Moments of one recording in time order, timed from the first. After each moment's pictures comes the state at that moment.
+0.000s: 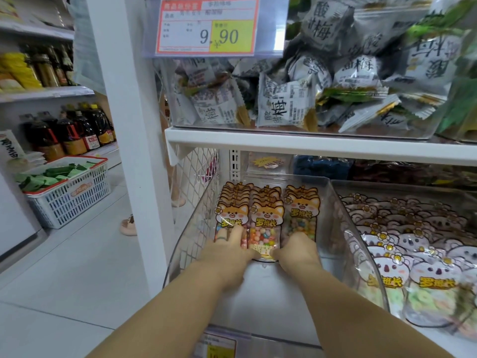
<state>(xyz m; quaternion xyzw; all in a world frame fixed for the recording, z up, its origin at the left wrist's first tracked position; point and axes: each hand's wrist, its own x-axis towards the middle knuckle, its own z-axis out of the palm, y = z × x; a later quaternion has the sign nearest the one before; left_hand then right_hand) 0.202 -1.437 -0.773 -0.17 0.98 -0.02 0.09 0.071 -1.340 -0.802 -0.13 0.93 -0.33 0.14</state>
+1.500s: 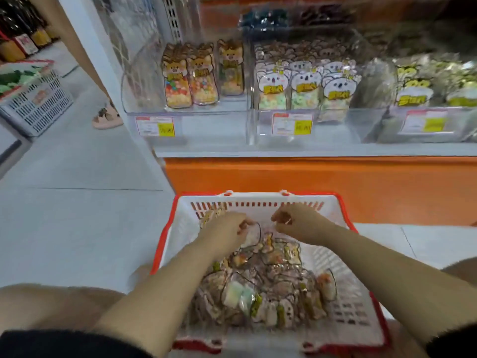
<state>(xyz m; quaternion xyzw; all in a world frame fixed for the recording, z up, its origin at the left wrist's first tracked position) 0.358 -1.192 -0.905 -0.15 0.95 0.27 0.09 0.224 -1.019 -0.880 -0.39 0.86 -0.19 0.28</state>
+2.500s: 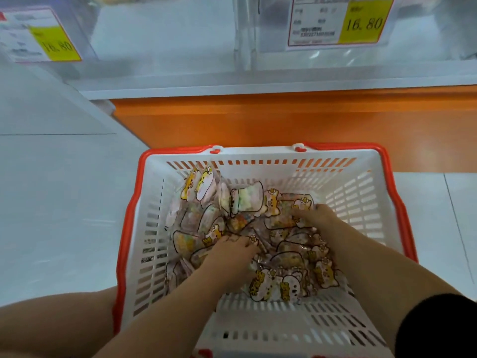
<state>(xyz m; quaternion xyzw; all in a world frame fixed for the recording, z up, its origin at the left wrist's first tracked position) 0.386 -1.147 -1.033 -0.03 0.92 0.14 0.38 0.191 -0.995 -1.106 0.14 0.83 -0.29 0.45</state>
